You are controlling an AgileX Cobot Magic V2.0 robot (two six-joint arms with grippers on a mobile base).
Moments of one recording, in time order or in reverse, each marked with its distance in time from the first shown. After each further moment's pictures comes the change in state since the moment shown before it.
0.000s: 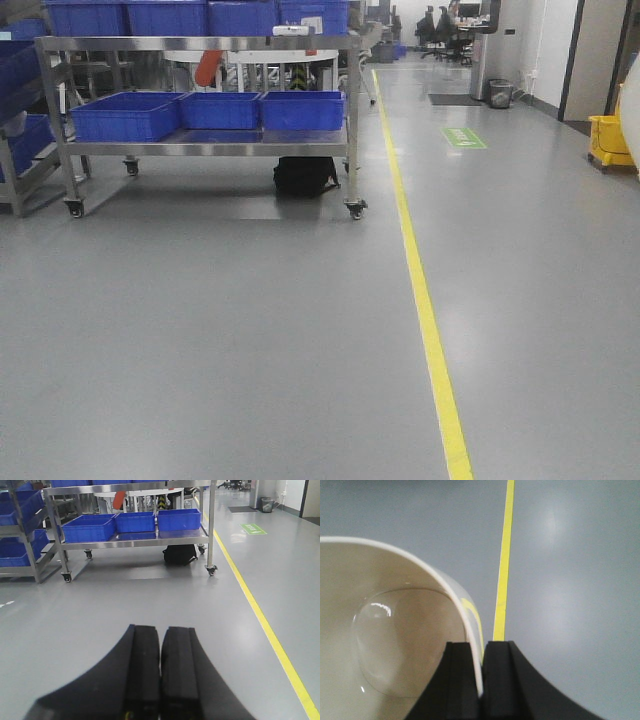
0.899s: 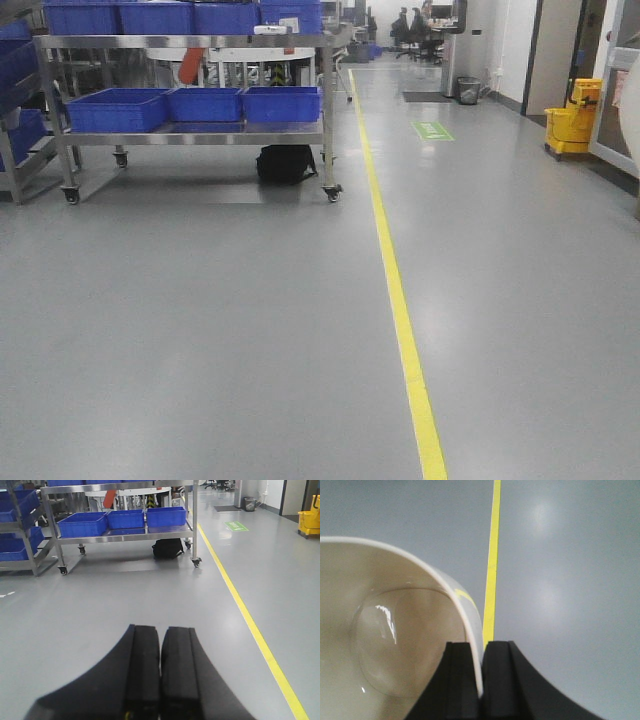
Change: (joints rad) left arm 0.000 0.000 0.000 0.000 0.000 0.000; right arm 0.000 0.000 0.000 0.000 0.000 0.000
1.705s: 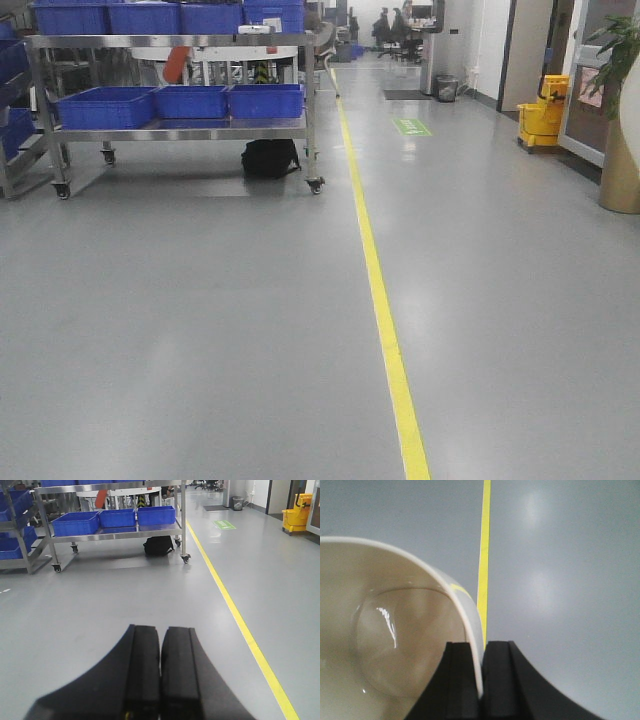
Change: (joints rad) left arm 0.000 0.000 0.000 0.000 0.000 0.000; right arm 0.000 0.000 0.000 0.000 0.000 0.000
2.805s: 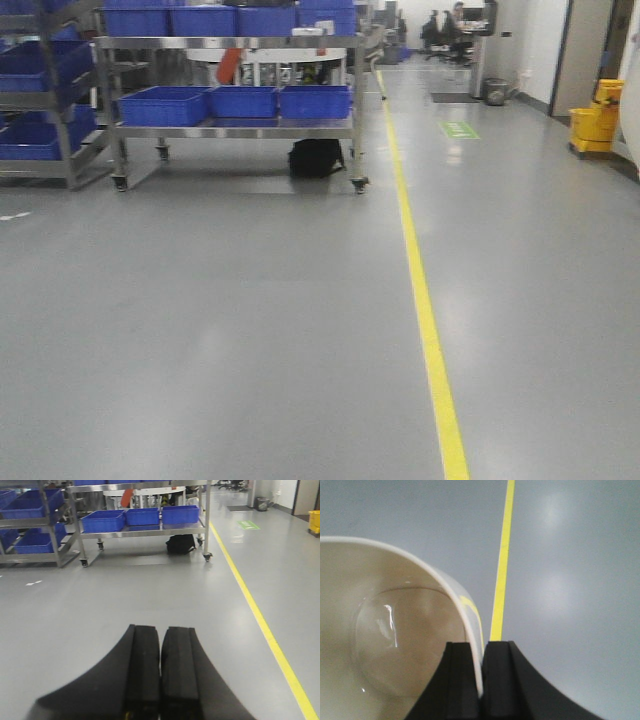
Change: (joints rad) left arm 0.000 0.000 0.000 0.000 0.000 0.000; right arm 0.000 0.000 0.000 0.000 0.000 0.000
